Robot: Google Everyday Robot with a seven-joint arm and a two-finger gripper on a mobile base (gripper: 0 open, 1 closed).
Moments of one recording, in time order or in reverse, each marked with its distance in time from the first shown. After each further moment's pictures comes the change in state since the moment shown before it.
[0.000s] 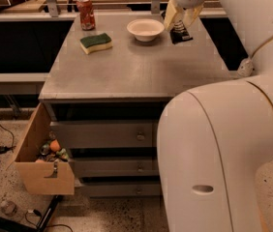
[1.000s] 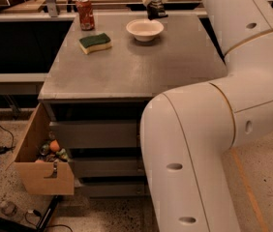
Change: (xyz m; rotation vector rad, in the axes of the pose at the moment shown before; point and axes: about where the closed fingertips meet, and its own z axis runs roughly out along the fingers) arm -0.089 0.047 -0.026 -0.109 -0.265 0.021
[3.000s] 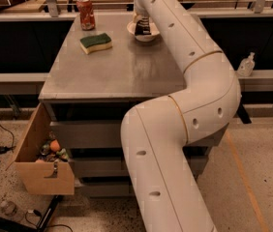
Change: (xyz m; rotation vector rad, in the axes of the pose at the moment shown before) arm -0.023 -0.005 0.155 0.145 -0.103 0.226
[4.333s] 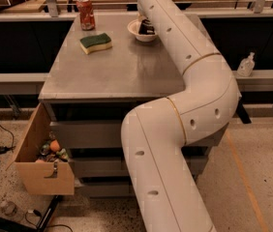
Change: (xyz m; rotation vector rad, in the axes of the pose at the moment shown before) arm -0.006 -0.021 0.016 0.078 -0.048 0.108
